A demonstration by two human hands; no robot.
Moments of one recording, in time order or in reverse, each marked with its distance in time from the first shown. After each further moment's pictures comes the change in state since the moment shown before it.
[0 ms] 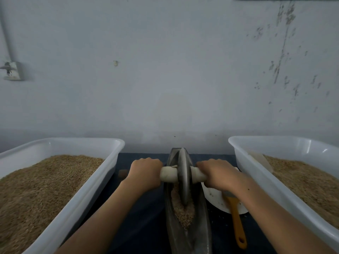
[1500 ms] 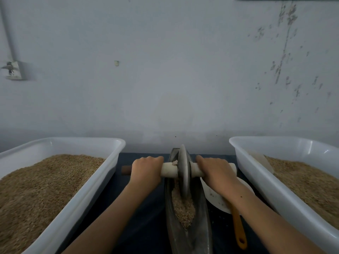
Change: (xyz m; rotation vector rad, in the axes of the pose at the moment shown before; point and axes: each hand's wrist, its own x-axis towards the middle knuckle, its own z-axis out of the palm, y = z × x) left_hand -0.001 0.004 0.009 0.012 0.202 -0.053; right_hand 0.008 -0.001 0.022 -0.024 0.293 0.042
